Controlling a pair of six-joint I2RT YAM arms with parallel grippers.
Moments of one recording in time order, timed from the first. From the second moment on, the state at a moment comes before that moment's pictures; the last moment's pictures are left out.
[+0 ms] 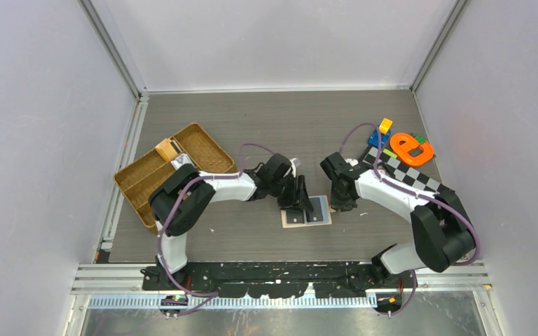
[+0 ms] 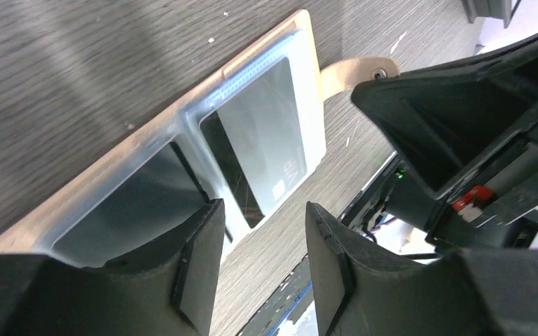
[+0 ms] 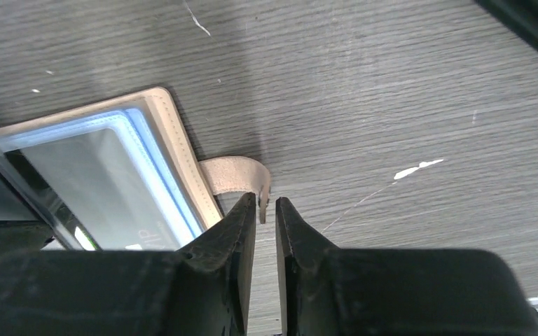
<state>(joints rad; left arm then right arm) -0.85 1.92 1.05 0.07 0.47 -0.92 0.53 1.44 0.79 -0.72 0.23 0.65</state>
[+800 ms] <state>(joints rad) -0.85 1.76 1.02 -0.29 0.23 -0.73 0.53 1.40 0.75 -0.58 -0.04 0.66</state>
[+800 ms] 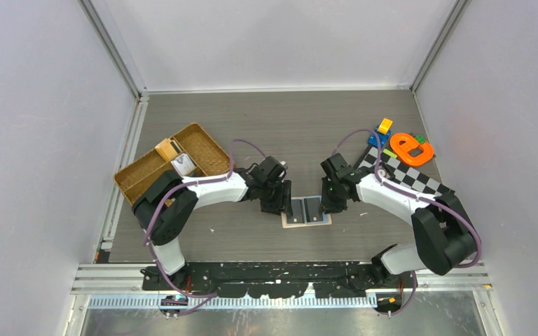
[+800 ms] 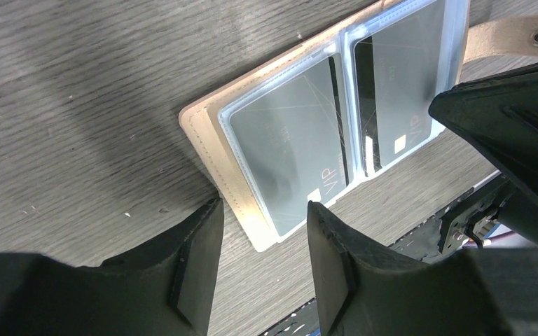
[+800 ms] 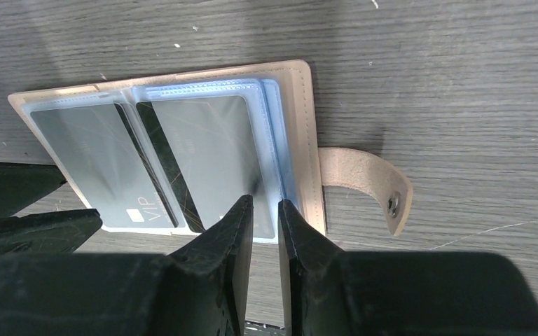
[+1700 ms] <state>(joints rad) -0.85 1.76 1.01 -0.27 0.23 -0.73 0.53 1.43 0.75 -0.57 -0.03 0.65</state>
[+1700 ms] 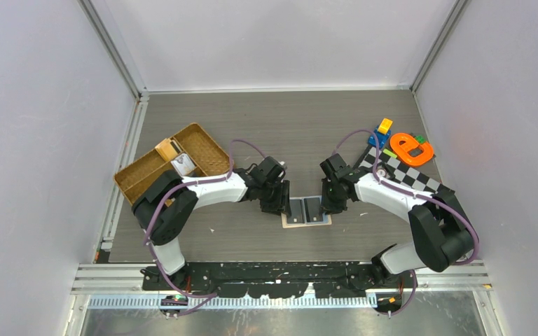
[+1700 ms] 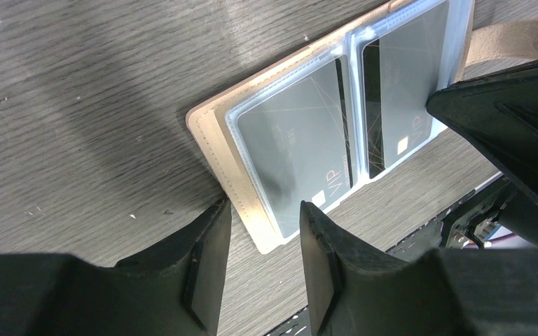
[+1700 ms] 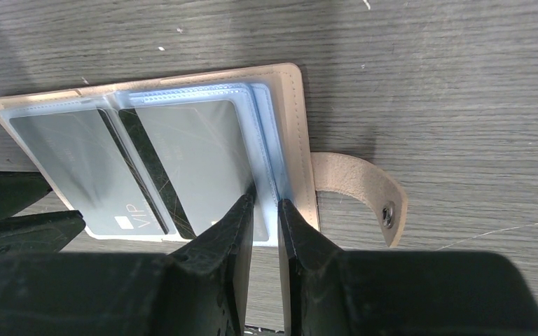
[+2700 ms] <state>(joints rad) -0.84 1.76 1.00 -0.26 0.24 -0.74 0.53 1.44 0.76 -0.58 -0.01 0.62</state>
